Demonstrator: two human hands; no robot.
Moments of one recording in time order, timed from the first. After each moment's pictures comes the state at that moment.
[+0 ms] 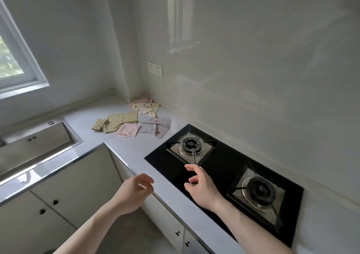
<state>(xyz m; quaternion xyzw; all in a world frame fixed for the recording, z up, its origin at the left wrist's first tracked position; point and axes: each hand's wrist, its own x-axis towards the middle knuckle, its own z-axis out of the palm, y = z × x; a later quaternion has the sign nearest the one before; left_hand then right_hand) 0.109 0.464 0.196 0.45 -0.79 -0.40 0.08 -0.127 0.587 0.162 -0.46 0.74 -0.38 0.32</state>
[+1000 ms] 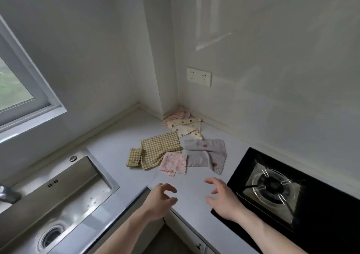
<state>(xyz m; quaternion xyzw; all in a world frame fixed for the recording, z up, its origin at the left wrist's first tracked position) 0.152 0.050 0.113 0.42 -0.80 -0.42 0.00 -0.069 0.198 0.095 -0.43 0.78 -0.30 0.35</state>
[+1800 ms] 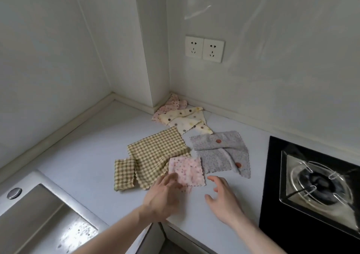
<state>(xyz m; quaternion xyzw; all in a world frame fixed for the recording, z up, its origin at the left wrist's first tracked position) 0.128 -0.166 -0.044 0.21 -0.95 -0.23 -0.06 -0.025 0.026 -0.046 -0.30 0.87 -0.30 0.24</state>
